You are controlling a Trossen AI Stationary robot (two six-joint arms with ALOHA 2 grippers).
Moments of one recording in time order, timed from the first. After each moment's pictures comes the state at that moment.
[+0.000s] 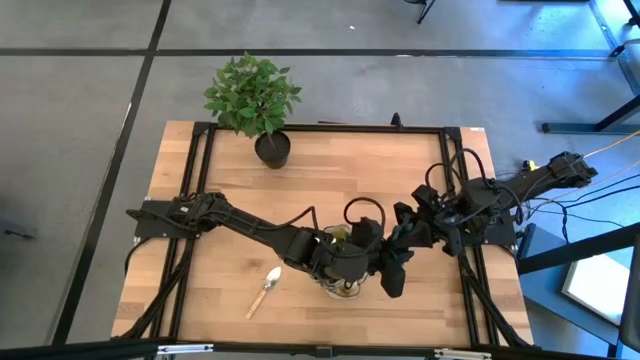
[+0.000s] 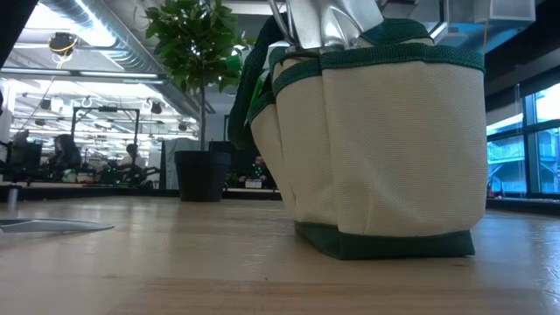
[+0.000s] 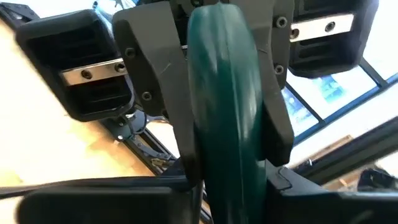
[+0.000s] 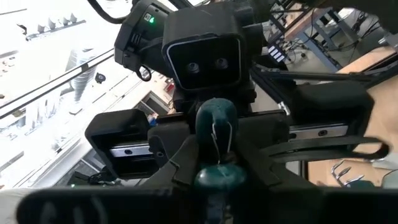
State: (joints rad) left arm -0.38 2.23 2.33 -0.31 -0.61 -0.88; right arm 0.38 0.90 0.73 0.29 -0.13 0.89
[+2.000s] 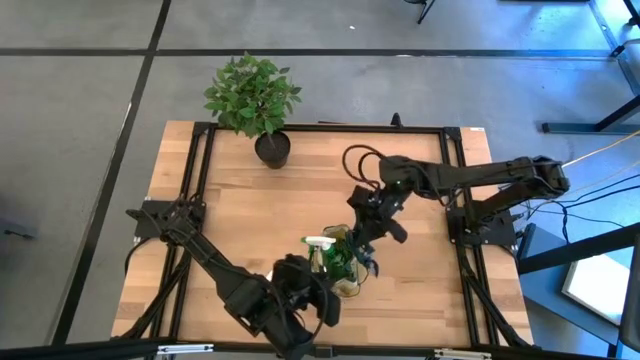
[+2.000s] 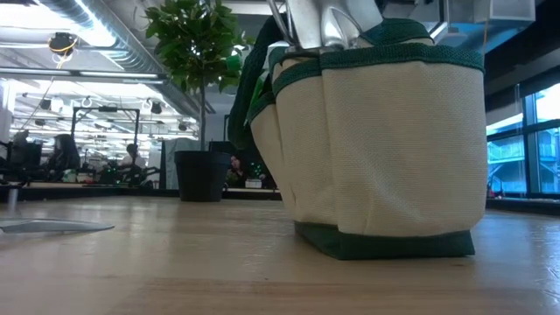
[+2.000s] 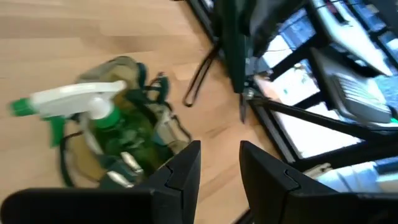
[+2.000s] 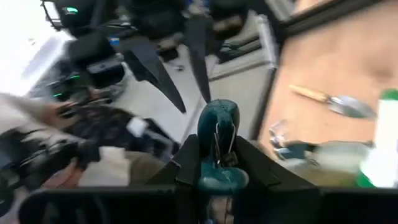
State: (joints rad) left arm -0.67 2.14 2.33 -1.24 -0.94 -1.70; right arm 0.05 1.37 1.07 -0.04 -0.79 0.57
